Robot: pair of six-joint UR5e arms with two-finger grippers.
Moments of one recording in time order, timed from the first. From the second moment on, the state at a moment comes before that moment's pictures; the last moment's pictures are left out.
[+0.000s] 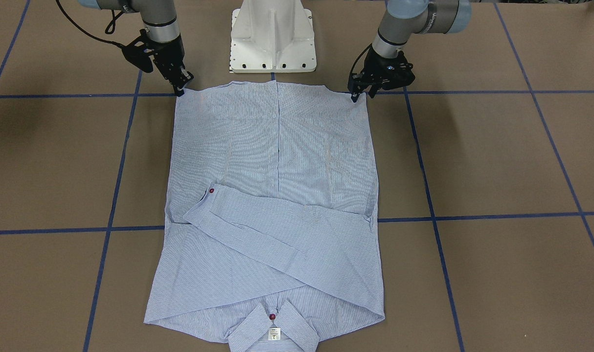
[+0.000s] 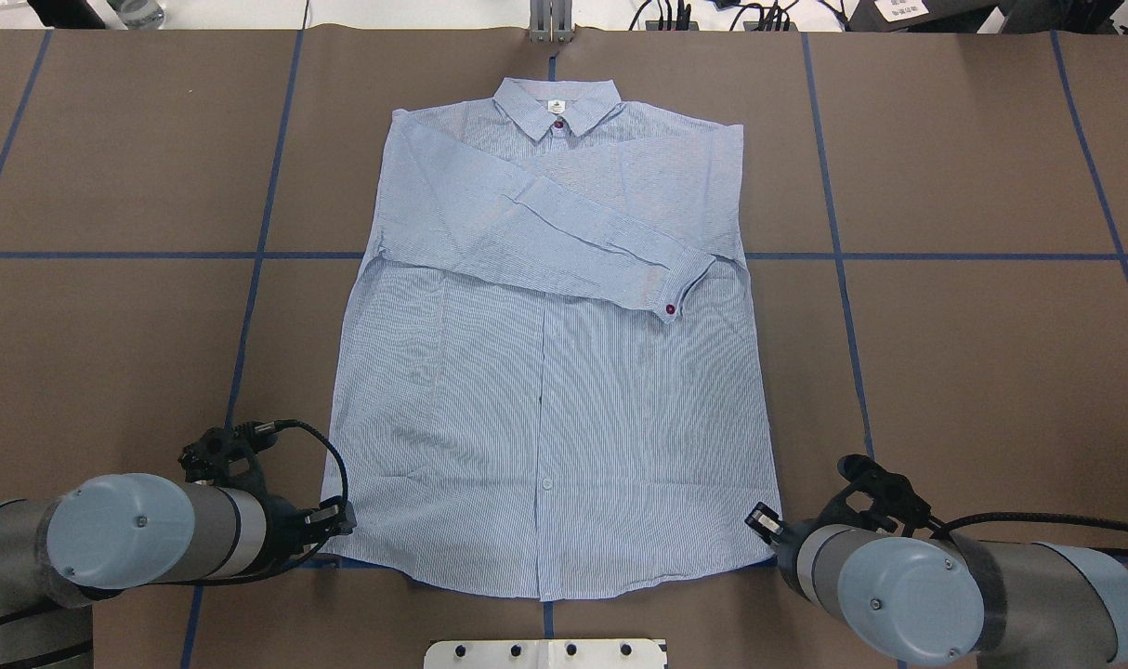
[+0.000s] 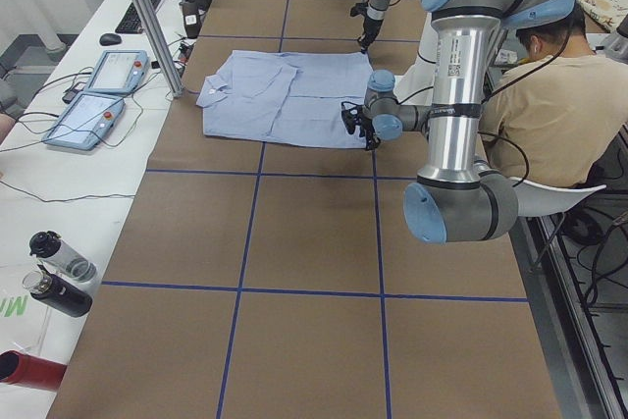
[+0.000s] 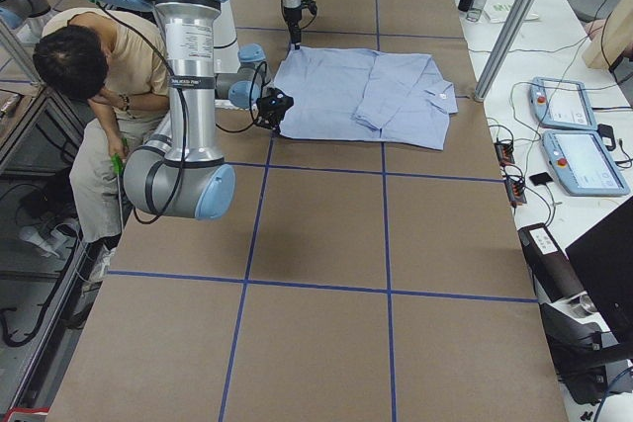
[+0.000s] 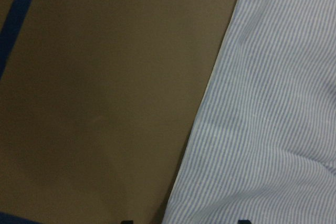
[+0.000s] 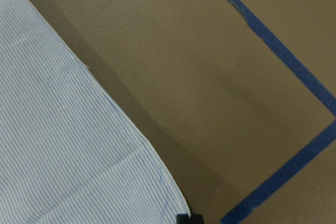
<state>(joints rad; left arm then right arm) -0.24 -1.63 -2.02 -1.99 -1.70 -1.77 0.12 -1.52 2.14 -1.46 1.48 2.20</state>
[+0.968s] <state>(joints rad) -0.24 -1.63 -2.02 -1.98 -1.70 -1.81 0.12 -1.52 2.14 -1.46 1.48 2.20</state>
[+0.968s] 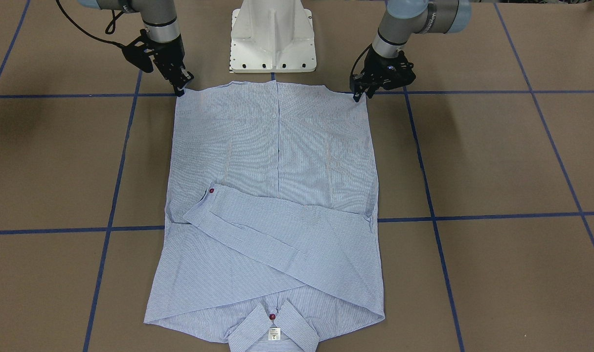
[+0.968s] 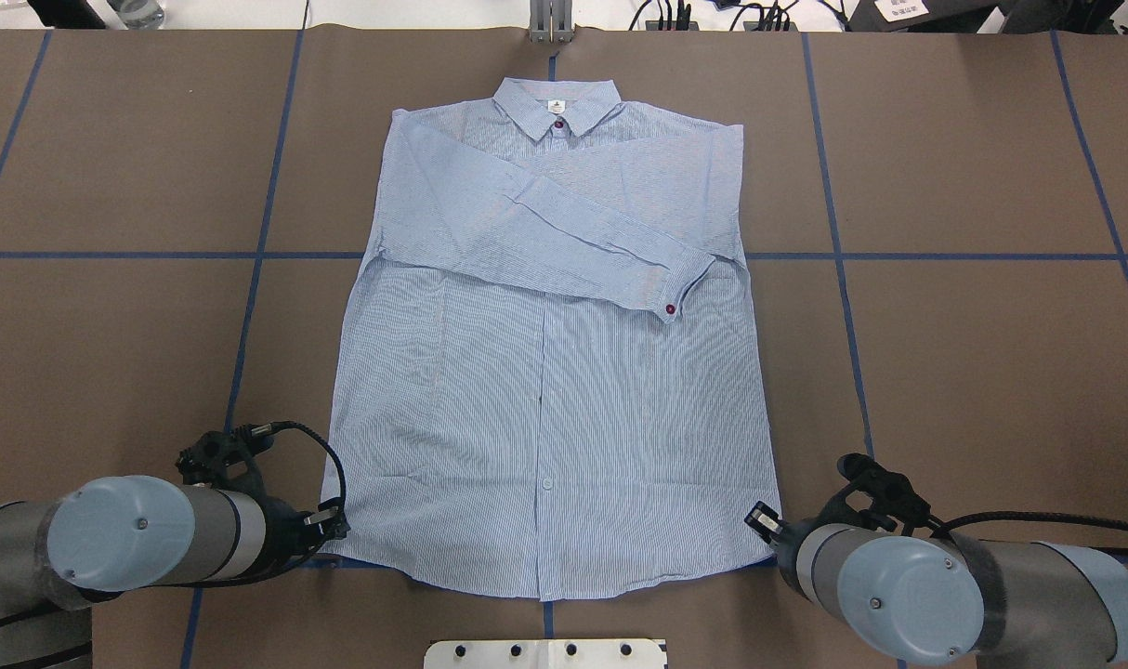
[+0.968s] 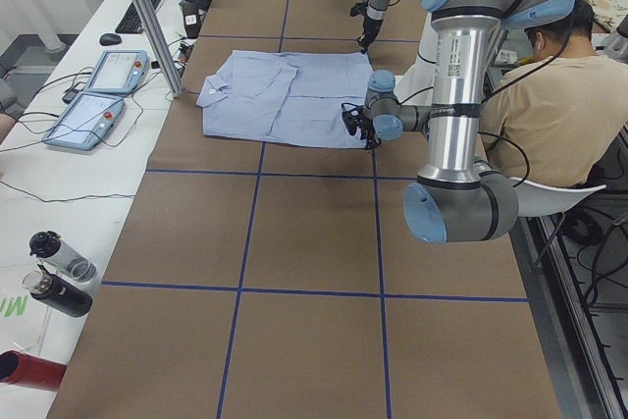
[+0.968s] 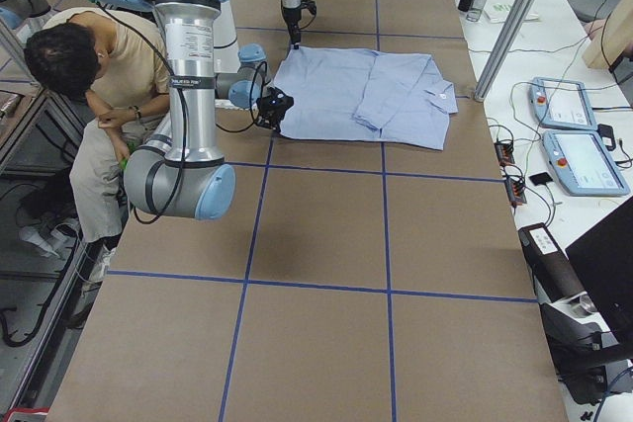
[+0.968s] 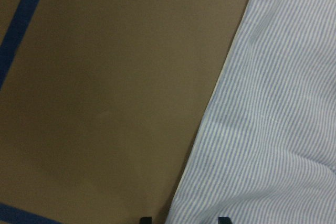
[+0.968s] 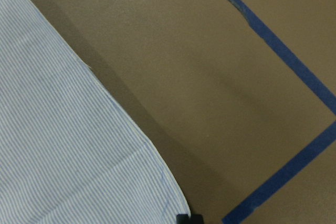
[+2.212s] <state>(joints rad) -0.23 -1.61 -2.05 -1.99 -1.74 -1.80 0.12 -1.52 2.14 -1.46 1.48 2.20</state>
